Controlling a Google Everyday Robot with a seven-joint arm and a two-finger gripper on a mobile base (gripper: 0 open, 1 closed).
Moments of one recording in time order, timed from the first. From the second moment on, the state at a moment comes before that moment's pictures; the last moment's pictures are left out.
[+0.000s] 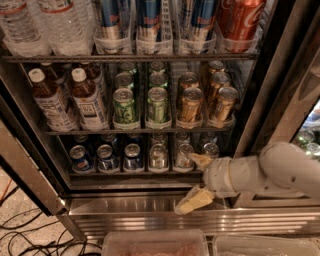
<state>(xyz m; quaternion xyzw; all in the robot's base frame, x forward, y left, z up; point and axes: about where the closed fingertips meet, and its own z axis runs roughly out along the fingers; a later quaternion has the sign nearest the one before) 0.472 -0.083 0.700 -0.53 0.71 0.24 0.39</state>
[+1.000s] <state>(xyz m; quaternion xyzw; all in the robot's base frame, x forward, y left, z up) 0.457 -0.013 0.657 -0.42 0.72 0.27 0.49</state>
